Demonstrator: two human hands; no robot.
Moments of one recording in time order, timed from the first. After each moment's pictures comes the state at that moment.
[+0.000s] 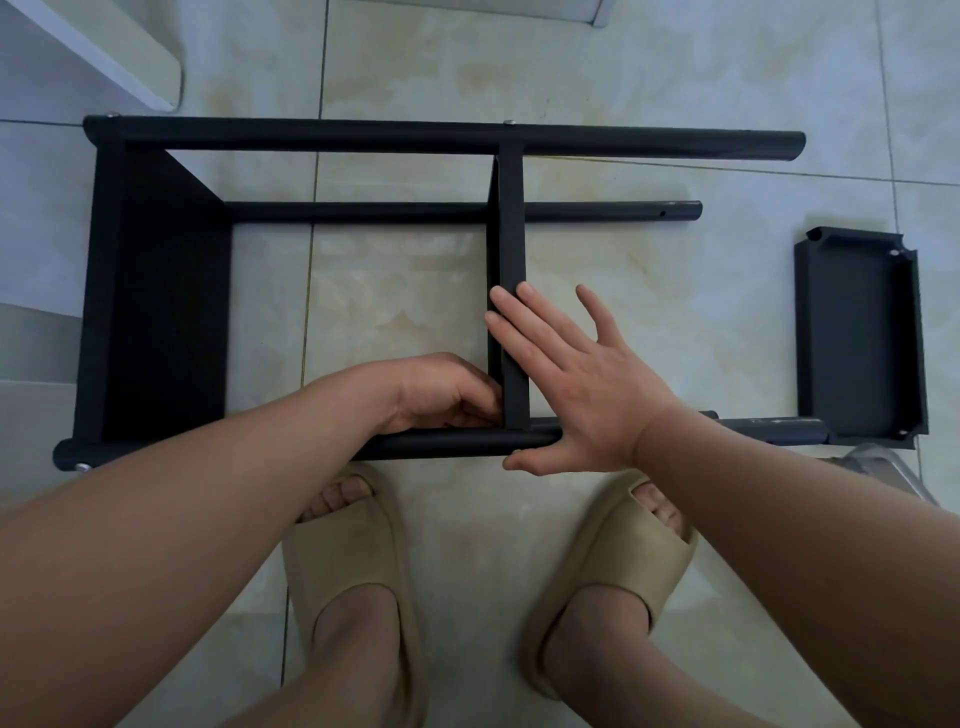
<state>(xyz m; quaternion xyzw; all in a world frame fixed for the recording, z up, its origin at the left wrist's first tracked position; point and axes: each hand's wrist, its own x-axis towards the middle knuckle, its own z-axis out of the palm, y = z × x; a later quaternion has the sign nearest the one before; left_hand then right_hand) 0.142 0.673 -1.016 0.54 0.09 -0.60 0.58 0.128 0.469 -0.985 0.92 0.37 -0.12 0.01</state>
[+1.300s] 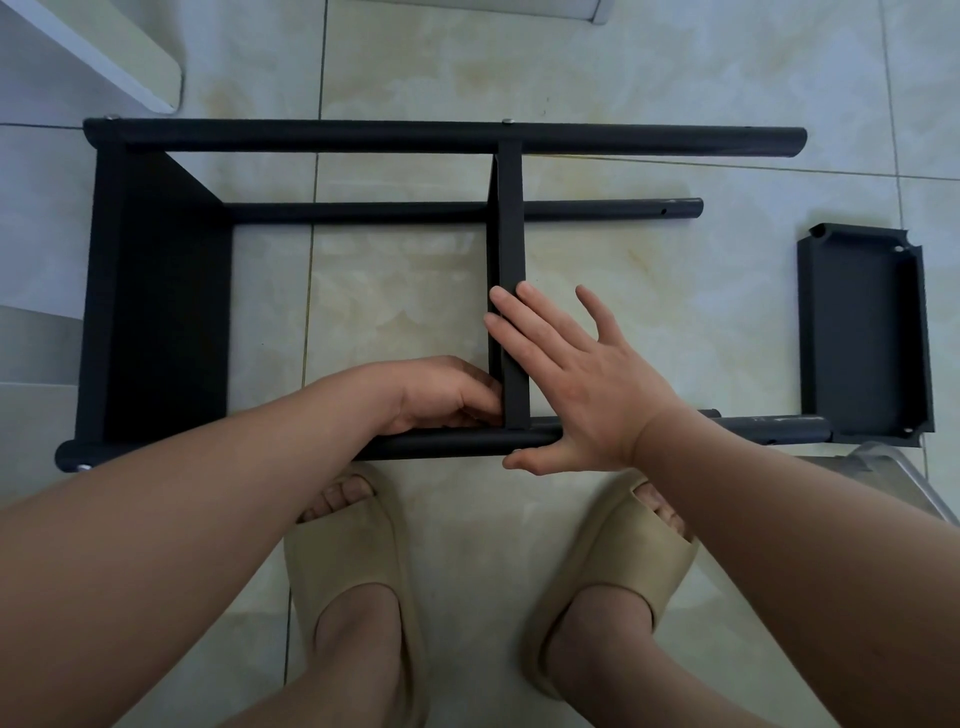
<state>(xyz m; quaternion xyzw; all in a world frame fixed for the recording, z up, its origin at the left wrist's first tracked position) 0.142 0.672 -1.013 0.58 0.09 -0.59 0.55 0.127 0.470 -0.984 0.92 0.37 -0.12 0.01</state>
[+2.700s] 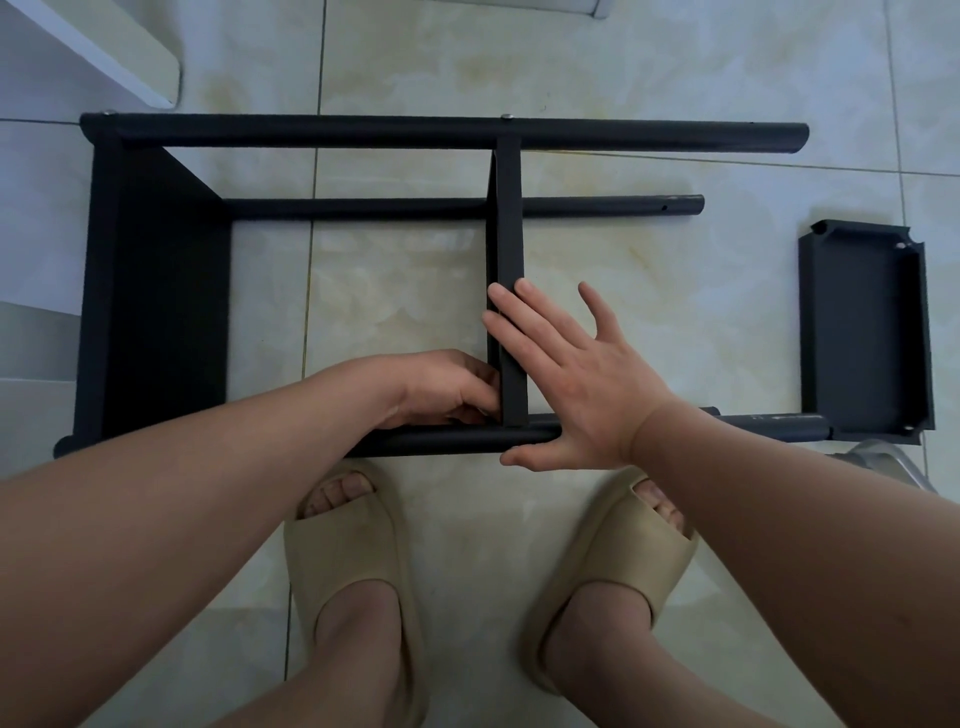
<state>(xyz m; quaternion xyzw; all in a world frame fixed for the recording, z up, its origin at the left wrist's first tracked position) 0.145 0.668 -0.996 0.60 0.06 -0.58 0.55 0.127 0.471 -0.985 0.92 0.37 -0.11 -0.01</state>
